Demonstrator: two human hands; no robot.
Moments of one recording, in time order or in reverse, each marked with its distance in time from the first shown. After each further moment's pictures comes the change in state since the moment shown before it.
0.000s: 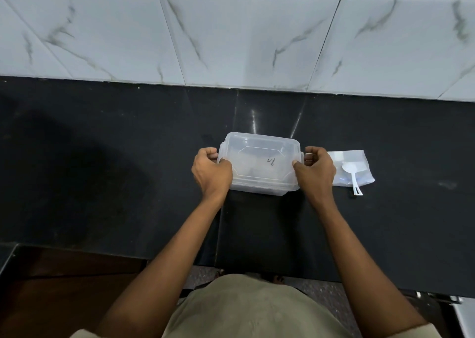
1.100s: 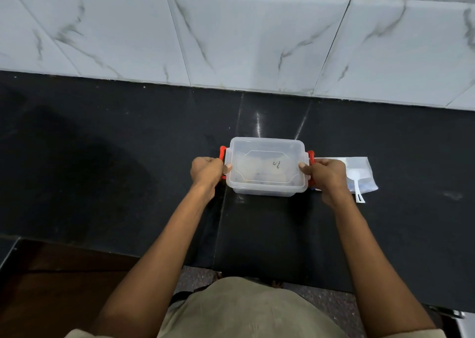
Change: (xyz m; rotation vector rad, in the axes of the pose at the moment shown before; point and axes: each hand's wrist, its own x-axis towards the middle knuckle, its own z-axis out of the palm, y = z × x) left_hand 0.024 0.006 -0.012 0.008 -0.238 -0.362; right_hand 0.030 -0.005 -0.019 0.102 -0.186 0.416
